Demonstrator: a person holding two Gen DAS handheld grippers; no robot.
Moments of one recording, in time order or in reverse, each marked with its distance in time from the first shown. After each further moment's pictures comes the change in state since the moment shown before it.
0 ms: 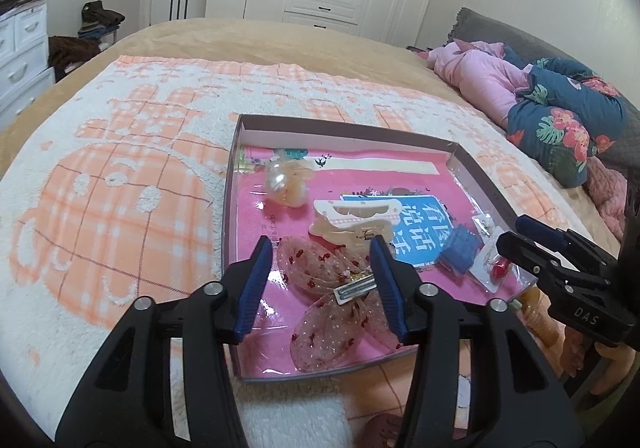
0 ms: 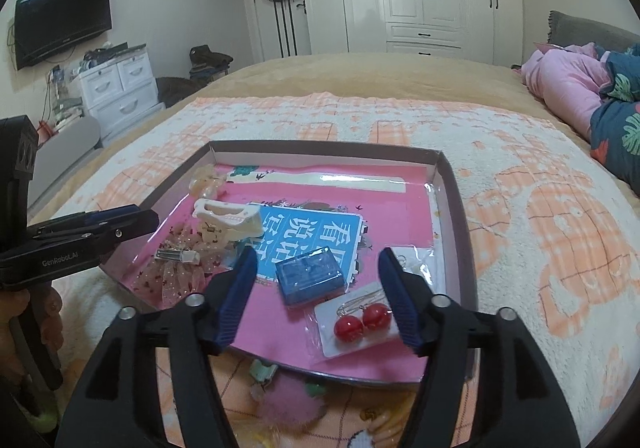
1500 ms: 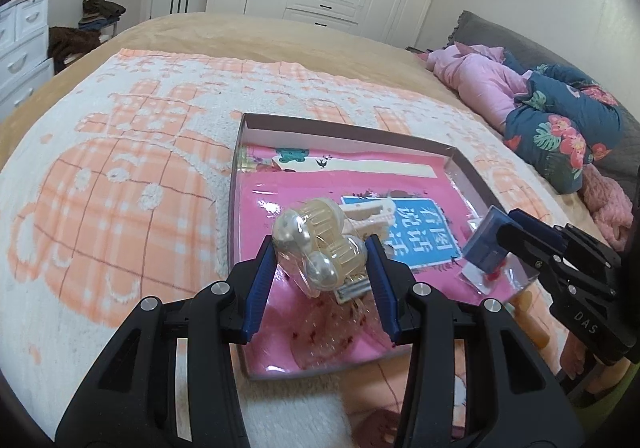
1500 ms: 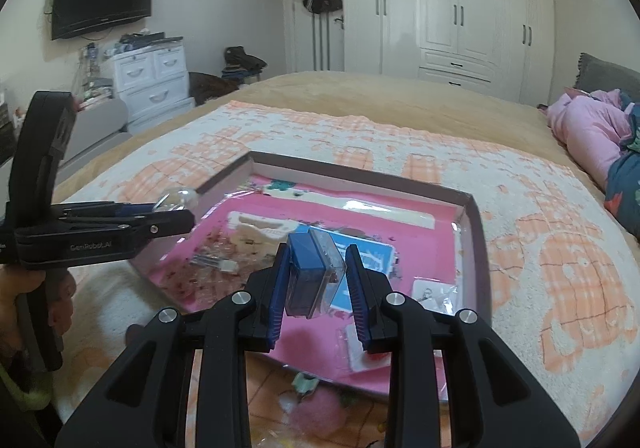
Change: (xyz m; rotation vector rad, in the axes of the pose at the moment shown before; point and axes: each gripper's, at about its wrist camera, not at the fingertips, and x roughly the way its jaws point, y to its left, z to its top) left arm -0.001 0.005 0.004 -0.025 0.015 -0.016; right arm -0.004 0.028 0.011 -0.132 -0.037 0.035
